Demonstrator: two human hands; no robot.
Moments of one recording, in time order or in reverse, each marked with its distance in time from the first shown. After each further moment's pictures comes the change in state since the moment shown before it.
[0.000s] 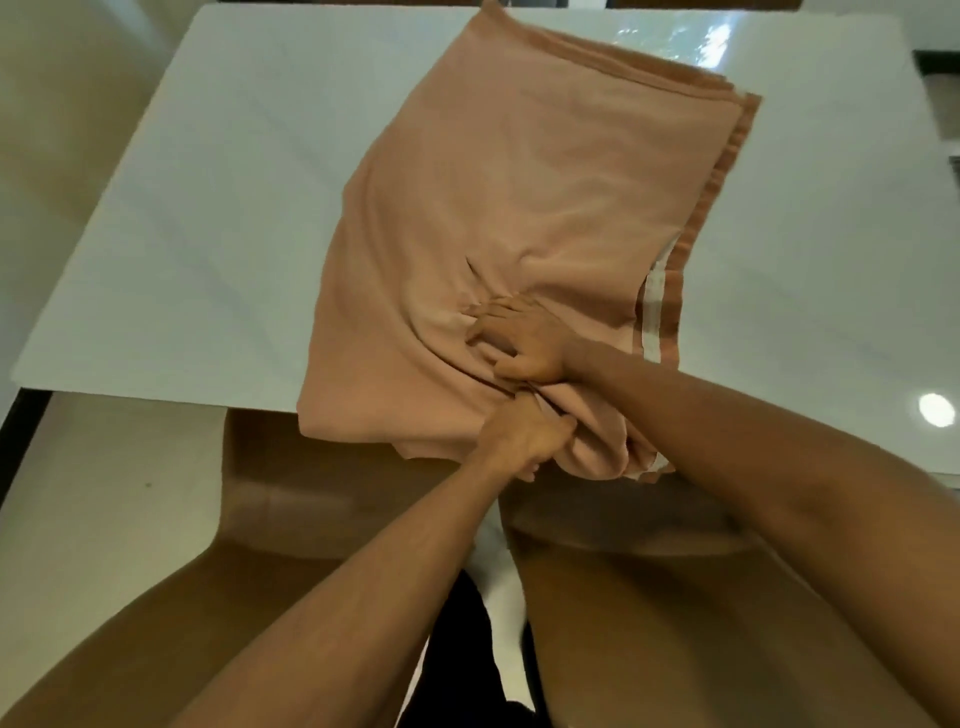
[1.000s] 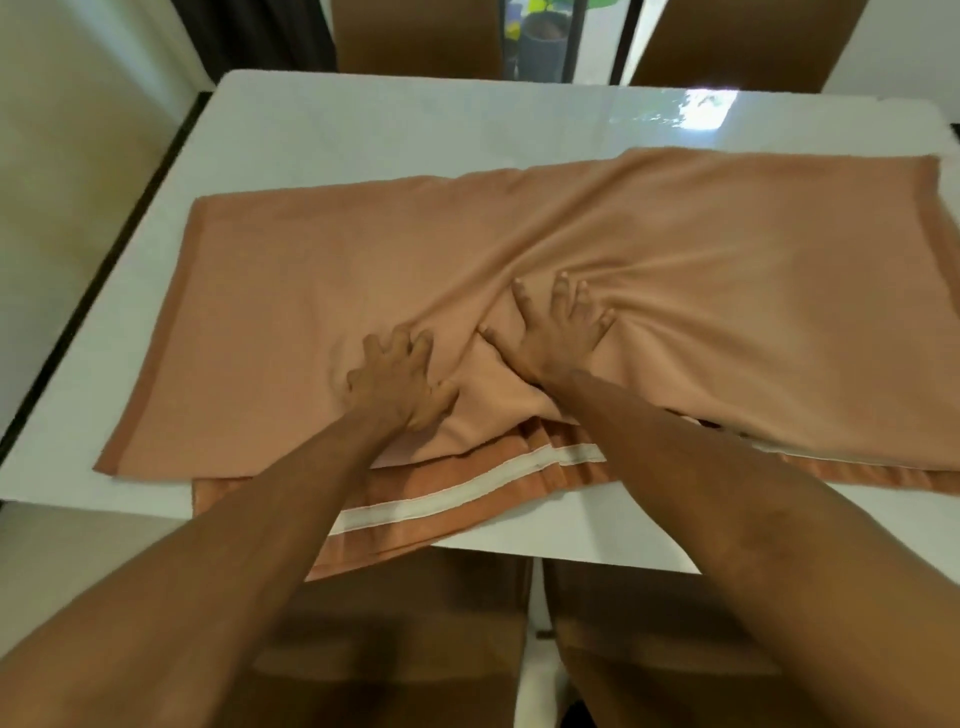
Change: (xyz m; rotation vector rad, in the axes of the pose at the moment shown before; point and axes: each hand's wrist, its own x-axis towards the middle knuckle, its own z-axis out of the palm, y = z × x) left_hand 0.120 -0.059 -0.239 0.766 0.483 0.301; right_hand 0.154 0.026 0.003 -0.017 0.327 0.868
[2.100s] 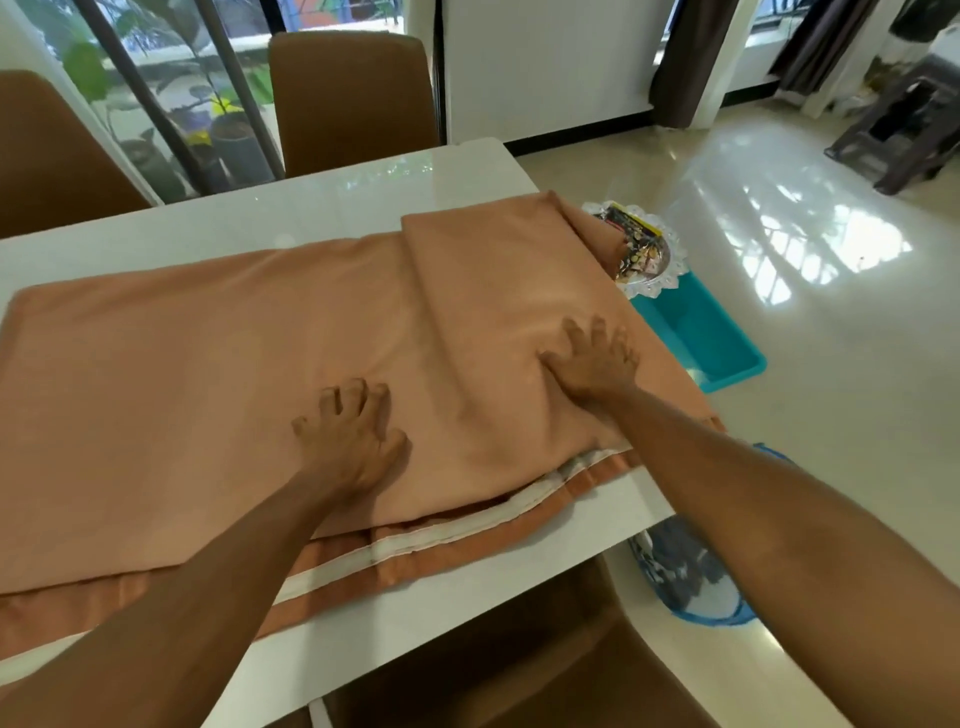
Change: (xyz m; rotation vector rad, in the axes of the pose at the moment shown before) left_hand 0.061 0.367 0.043 0.115 0.114 0.456; right_hand -0.059 0.501 -0.131 0.158 -0.044 0.615
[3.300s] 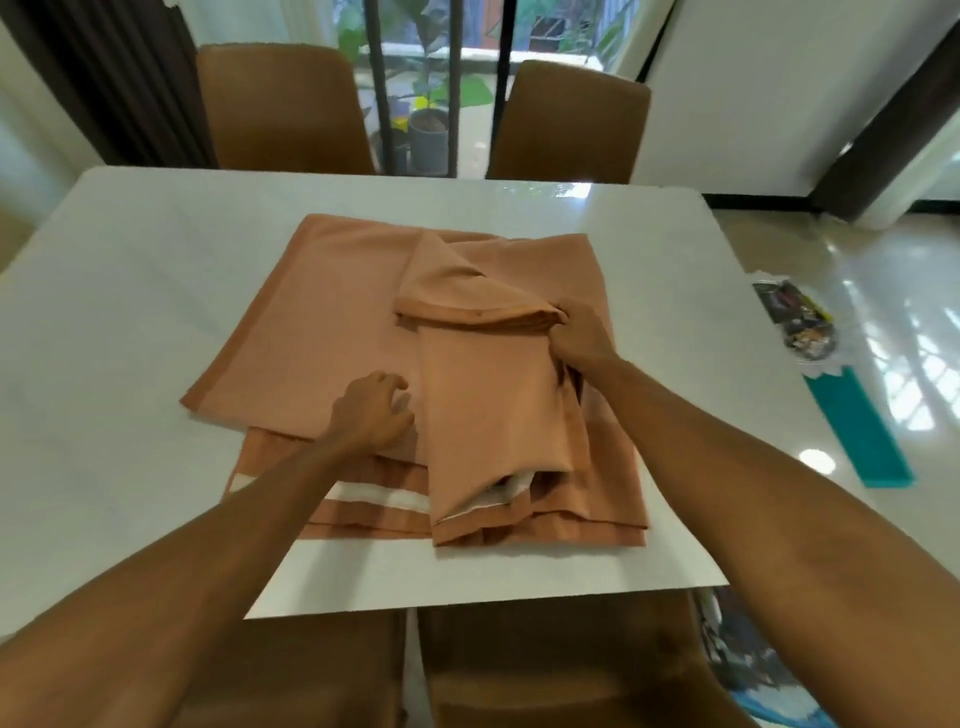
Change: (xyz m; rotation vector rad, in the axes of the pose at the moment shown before) left_hand -0.104 -0.190 -0.027 -0.397 0.035 -0.315; right_hand -0.119 -0.275 0.003 0.416 -0.045 -0.458
